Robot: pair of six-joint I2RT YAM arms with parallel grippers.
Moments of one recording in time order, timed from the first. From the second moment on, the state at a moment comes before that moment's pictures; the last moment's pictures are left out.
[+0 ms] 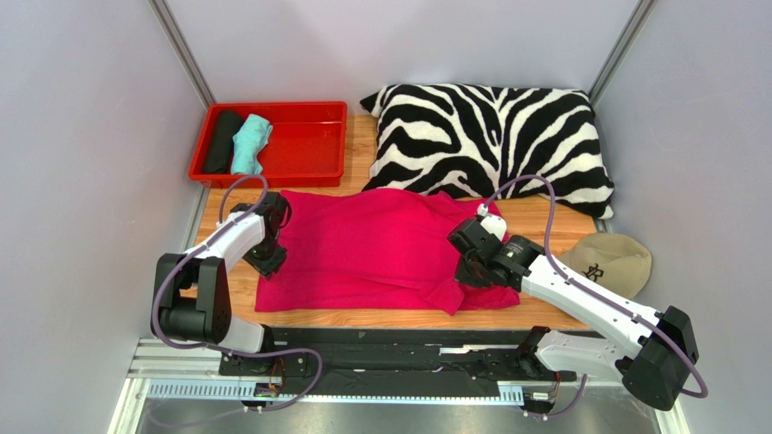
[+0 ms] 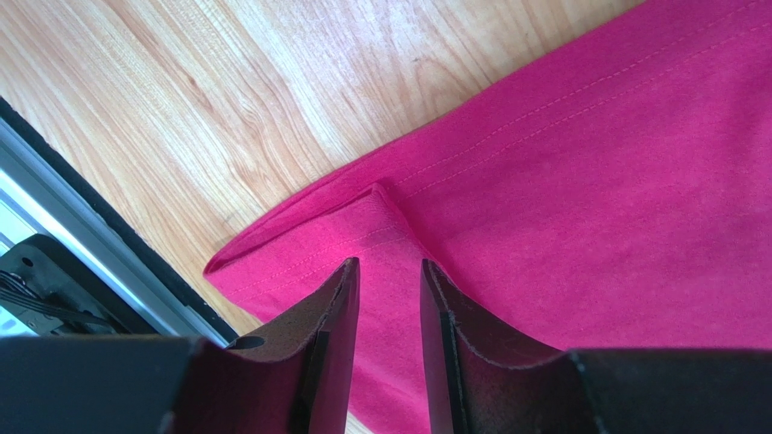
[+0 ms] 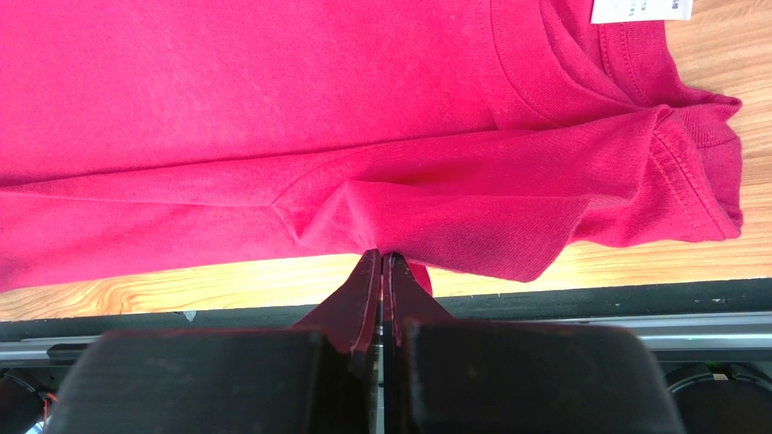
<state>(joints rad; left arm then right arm) -0.10 1.44 0.83 -0.93 -0.39 -1.07 0.81 1.10 0.86 -0.90 0.28 1.02</state>
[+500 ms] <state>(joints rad) -0.09 1.49 0.86 -0.92 -0.40 -1.10 0.81 1.08 0.86 -0.90 0.28 1.02</state>
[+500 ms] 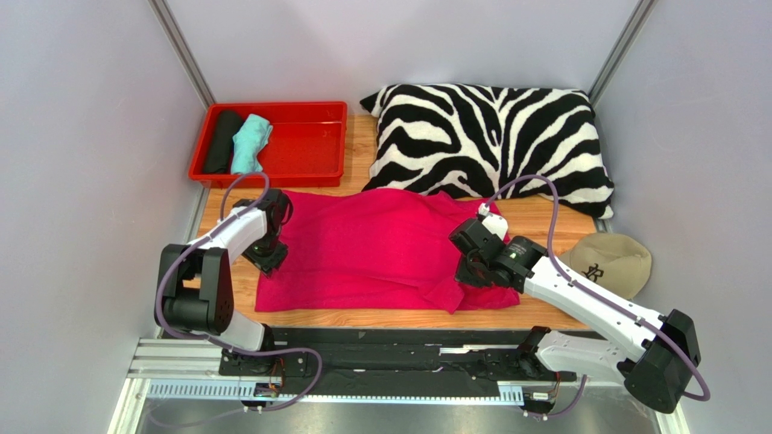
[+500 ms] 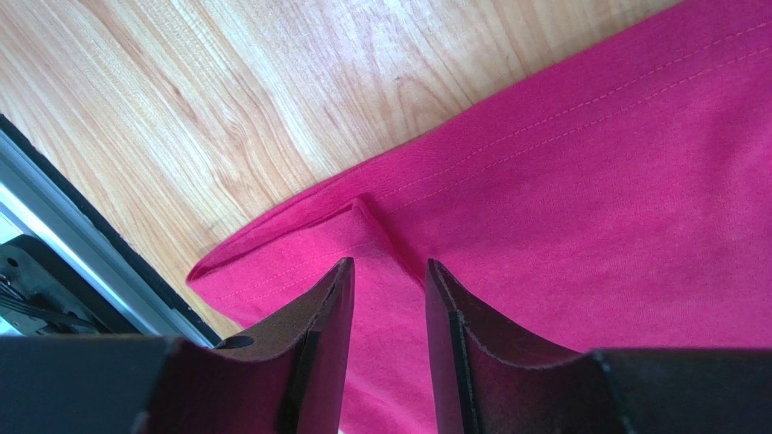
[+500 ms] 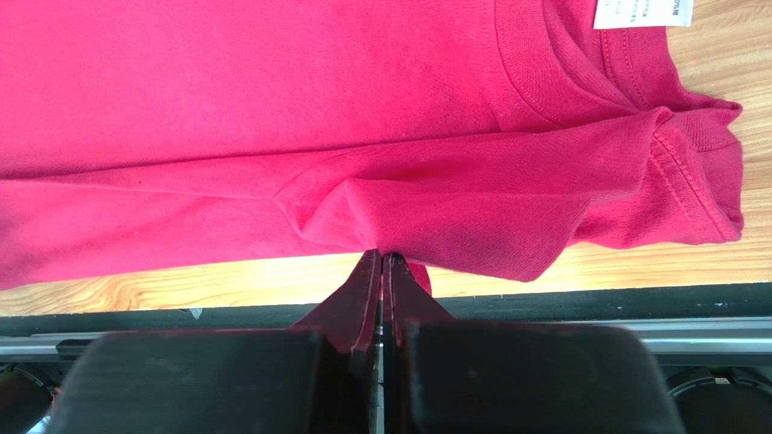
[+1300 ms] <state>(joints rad) -0.09 1.49 0.86 -0.93 -0.40 -1.11 0.81 1.08 0.86 -0.90 0.31 1.01</state>
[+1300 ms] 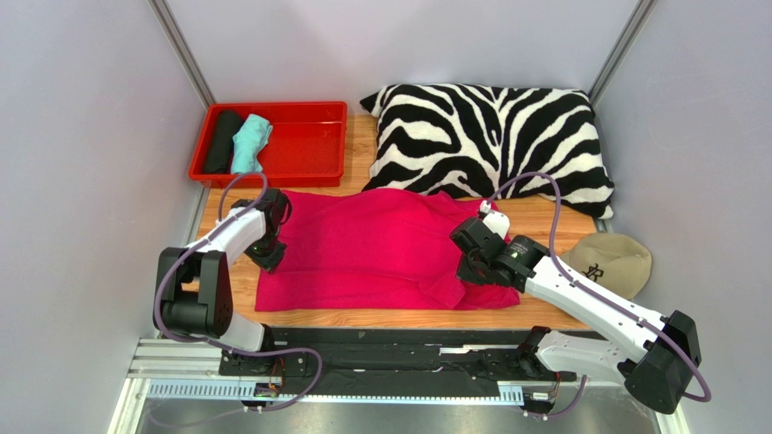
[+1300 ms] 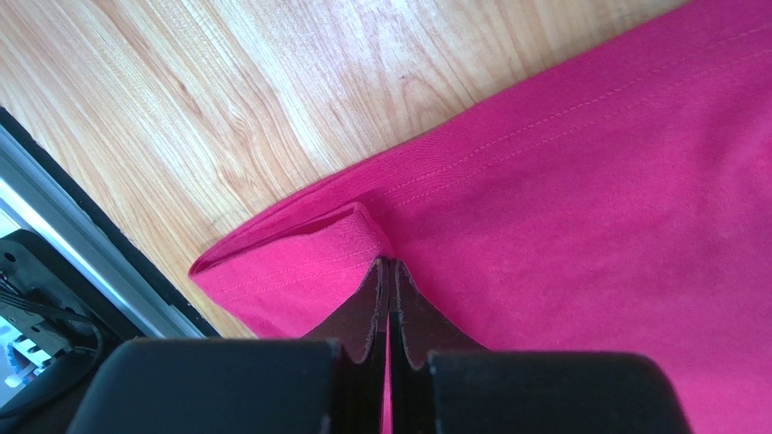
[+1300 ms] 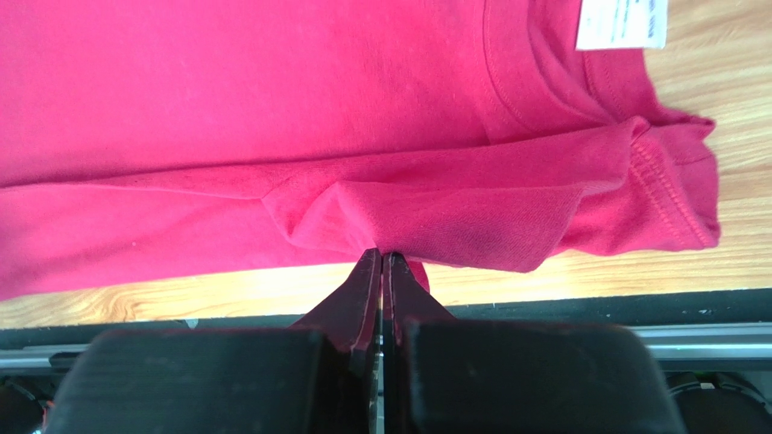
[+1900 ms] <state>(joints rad) -0.09 1.41 0.87 -0.94 -0.40 -1.05 0.72 1.09 0.91 -0.91 0.38 0.95</state>
